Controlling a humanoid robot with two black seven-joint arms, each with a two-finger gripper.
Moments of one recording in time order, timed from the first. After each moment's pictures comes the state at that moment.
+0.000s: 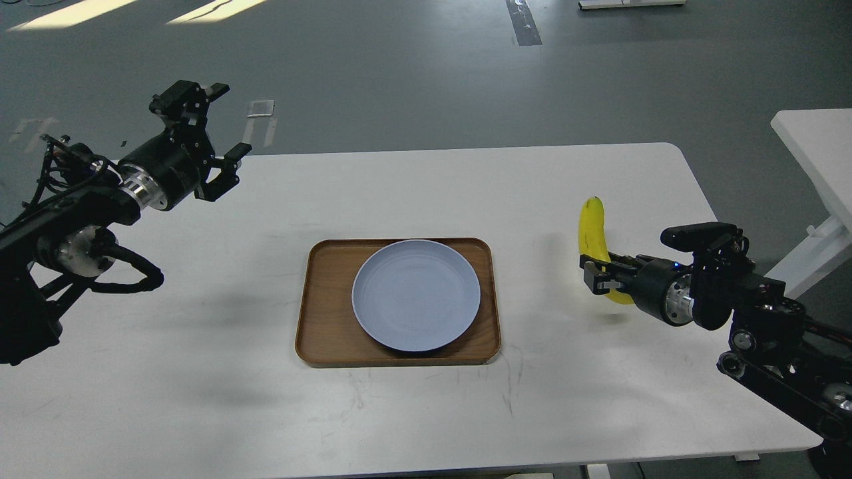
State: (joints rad) left arm -0.82 0.56 -0.51 -0.88 0.18 -0.29 -0.26; right arm 0.46 -0.66 0.63 1.41 -1.79 0.16 -0.14
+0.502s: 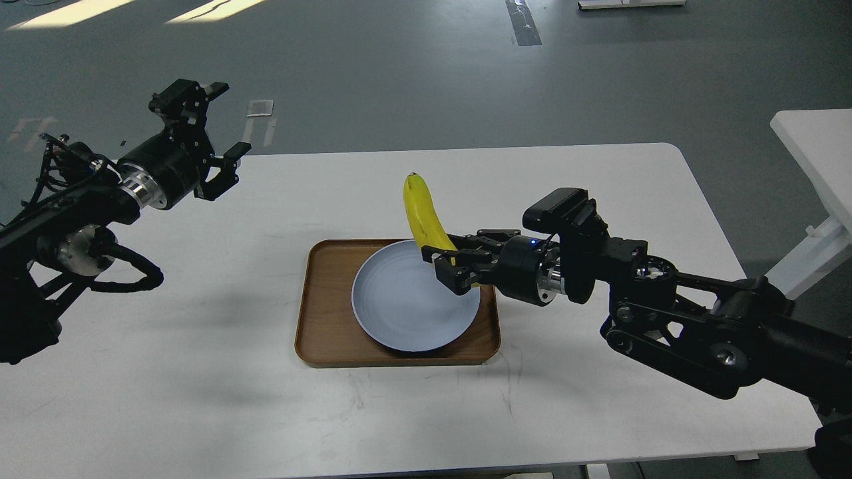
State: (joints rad) left arm -0.82 0.56 -0.51 -0.88 0.18 -0.29 -0.26; right arm 0.76 -0.38 0.34 1.39 -1.79 0.14 0.04
